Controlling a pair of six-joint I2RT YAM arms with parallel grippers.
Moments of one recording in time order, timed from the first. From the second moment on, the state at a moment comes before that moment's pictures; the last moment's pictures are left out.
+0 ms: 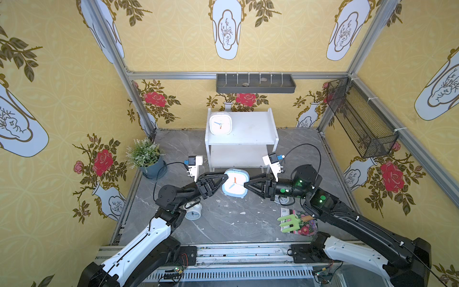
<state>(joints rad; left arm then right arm) -0.53 0.83 0.40 0.82 0.69 -1.11 0.90 0.94 0.77 0.15 -0.62 0.68</state>
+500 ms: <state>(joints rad) -0.53 0.80 0.44 0.69 0.68 -1.06 0.90 0.95 0.86 0.01 -0.62 0.61</state>
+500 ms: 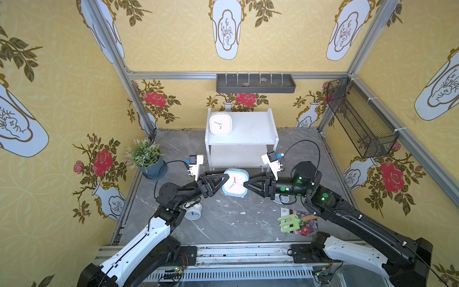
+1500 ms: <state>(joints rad) -0.53 0.65 0.56 -0.13 0.21 -0.79 0.26 1.54 1.78 -0.41 -1.10 0.11</state>
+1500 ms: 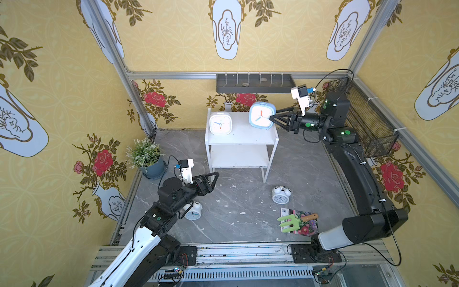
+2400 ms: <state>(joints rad) -0.52 0.72 0.56 -0.12 0.19 -0.79 0.24 1.69 1.79 -0.38 -1.24 0.02</state>
